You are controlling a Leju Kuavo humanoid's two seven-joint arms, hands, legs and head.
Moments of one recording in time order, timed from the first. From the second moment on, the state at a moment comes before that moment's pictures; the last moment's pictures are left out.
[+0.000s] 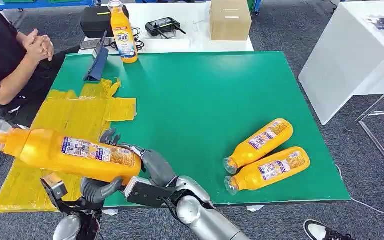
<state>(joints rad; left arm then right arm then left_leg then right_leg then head) 0.13 -0.17 0.11 -1.62 0.12 -0.38 -0.53 -0.41 0.37 0.81 -0.92 0.33 -0.10 -0.38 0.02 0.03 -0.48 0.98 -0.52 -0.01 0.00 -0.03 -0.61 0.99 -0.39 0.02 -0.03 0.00</state>
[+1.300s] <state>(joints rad) 0.16 -0.18 0.13 -1.65 0.24 -0.51 -0.44 -0.32 0.35 0.63 -0.98 0.32 0.01 -0.36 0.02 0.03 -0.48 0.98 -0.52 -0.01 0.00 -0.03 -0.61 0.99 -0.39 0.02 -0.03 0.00</state>
